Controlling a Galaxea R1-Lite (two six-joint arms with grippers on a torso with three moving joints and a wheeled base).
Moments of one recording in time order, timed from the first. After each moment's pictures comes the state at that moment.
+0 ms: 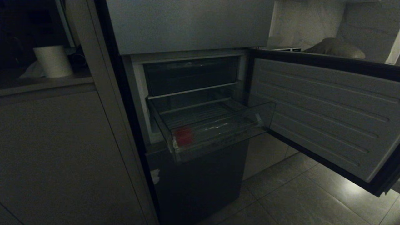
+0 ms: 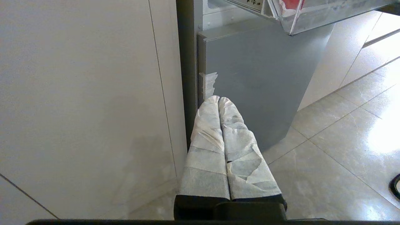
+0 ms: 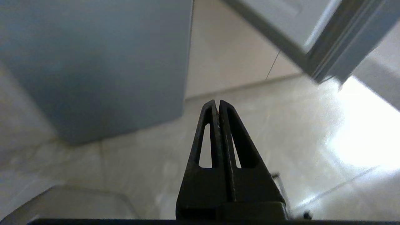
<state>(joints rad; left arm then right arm) 0.00 0.00 -0.05 0.12 0.01 -0.01 0.02 0.17 -0.02 0.03 0.04 -0.11</state>
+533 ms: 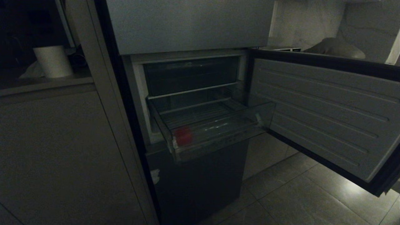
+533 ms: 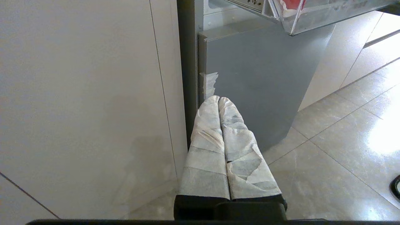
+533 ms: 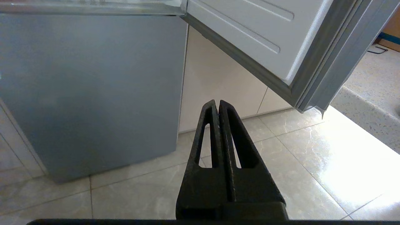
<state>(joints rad) 0.00 0.00 -0.05 0.12 0.01 -0.01 0.01 0.00 0.00 0.00 0.04 -0.12</state>
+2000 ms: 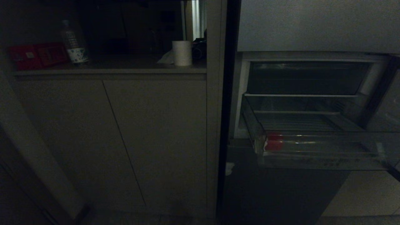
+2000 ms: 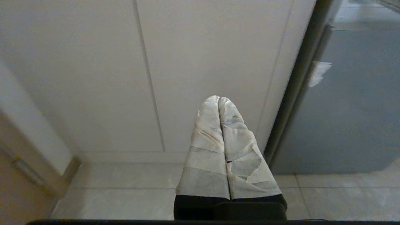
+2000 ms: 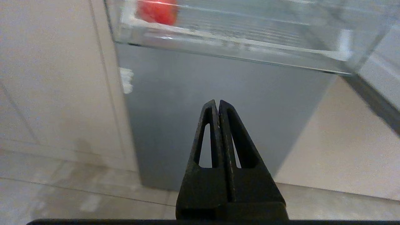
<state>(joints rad) 0.00 0.00 -0.05 0.12 0.01 -0.01 0.01 0.00 0.00 0.01 0.03 -0.08</state>
